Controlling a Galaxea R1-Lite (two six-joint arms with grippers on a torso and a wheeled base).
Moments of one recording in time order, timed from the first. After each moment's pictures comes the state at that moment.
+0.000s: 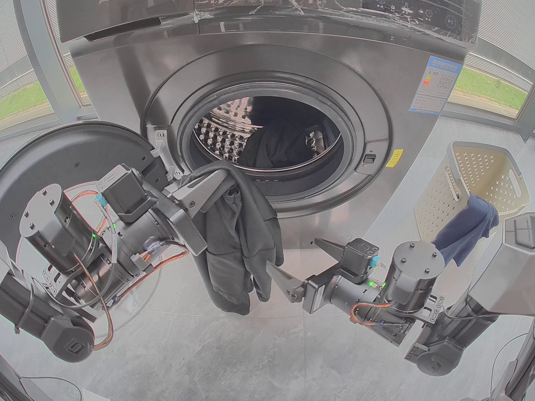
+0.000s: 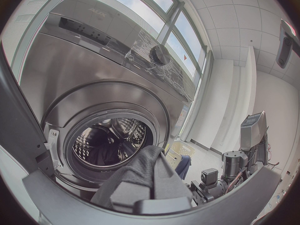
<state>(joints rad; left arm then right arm) -0.57 1.70 -0.48 -1.55 -0.20 -0.13 0.81 2.02 -0.54 -1.46 -0.13 0.13</state>
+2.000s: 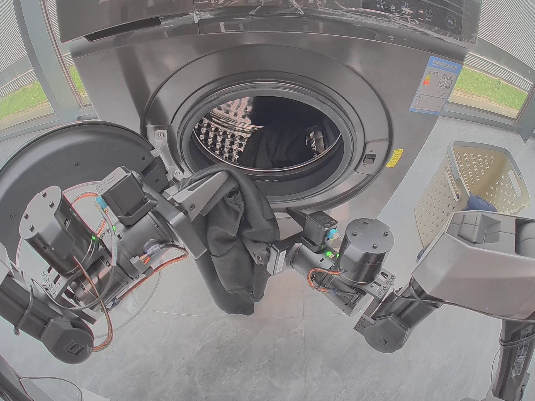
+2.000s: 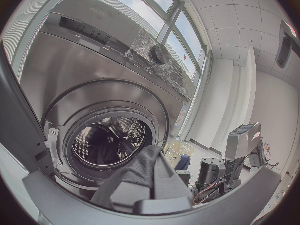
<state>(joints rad) -0.58 1.69 -0.47 -1.55 -0.20 -0.13 0.77 2.24 -0.90 -1.46 -0.11 0.09</state>
